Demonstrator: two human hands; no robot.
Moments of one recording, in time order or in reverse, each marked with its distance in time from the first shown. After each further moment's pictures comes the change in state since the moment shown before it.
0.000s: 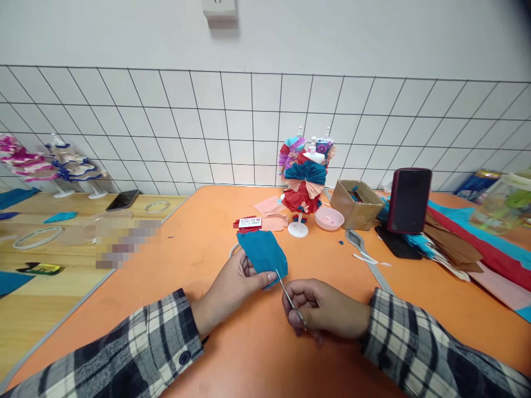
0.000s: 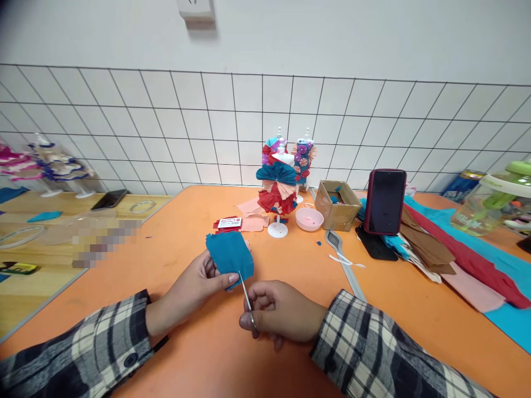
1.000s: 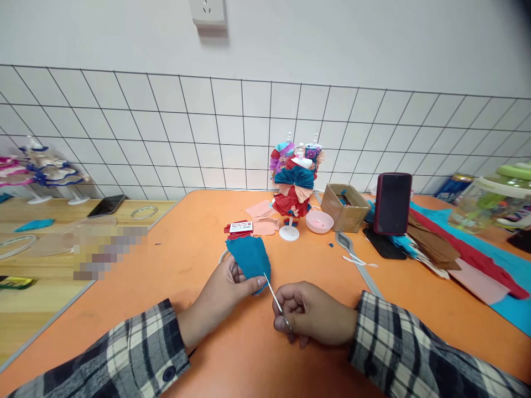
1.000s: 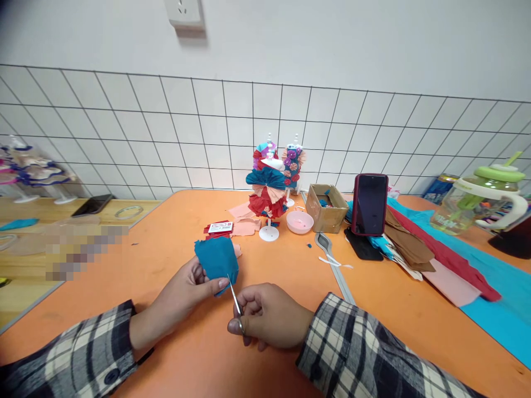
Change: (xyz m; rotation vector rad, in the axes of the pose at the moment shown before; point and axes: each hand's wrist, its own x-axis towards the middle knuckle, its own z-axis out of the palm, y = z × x) left_hand 0.000 0.000 0.000 0.108 0.060 -0.032; right_hand 0.003 0.000 0.008 -0.061 0.118 0.006
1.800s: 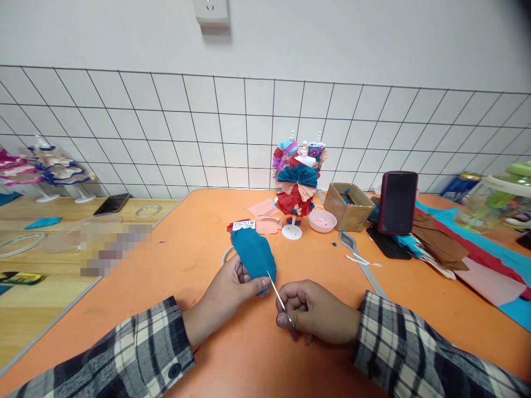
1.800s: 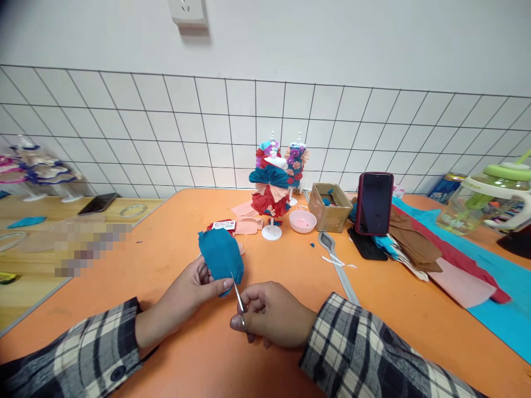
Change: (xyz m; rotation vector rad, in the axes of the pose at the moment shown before) left_hand 0.000 -0.006 0.000 -0.026 -0.039 0.011; right_hand -0.001 -0.001 0.000 -0.040 0.031 0.004
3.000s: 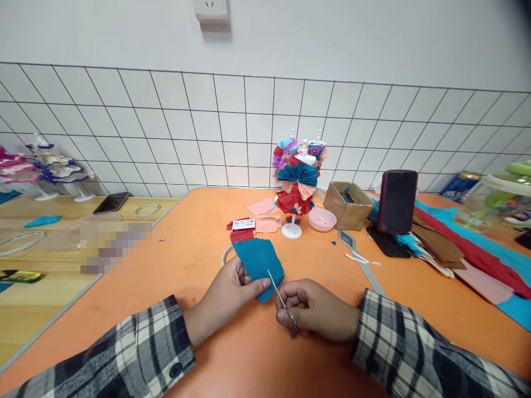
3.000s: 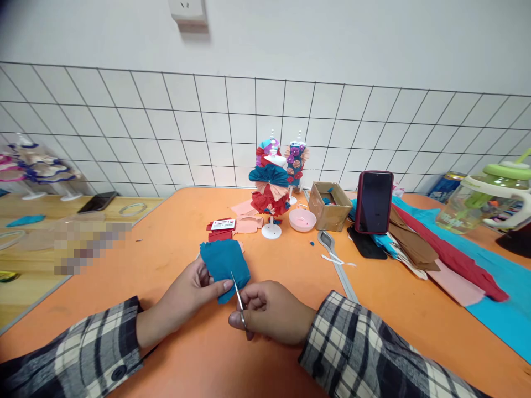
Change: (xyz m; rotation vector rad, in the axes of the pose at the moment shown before) left_hand -0.001 -0.002 0.000 -0.021 -0.046 0.036; right_hand 0.000 -0.001 -0.001 0.026 -0.016 -0.065
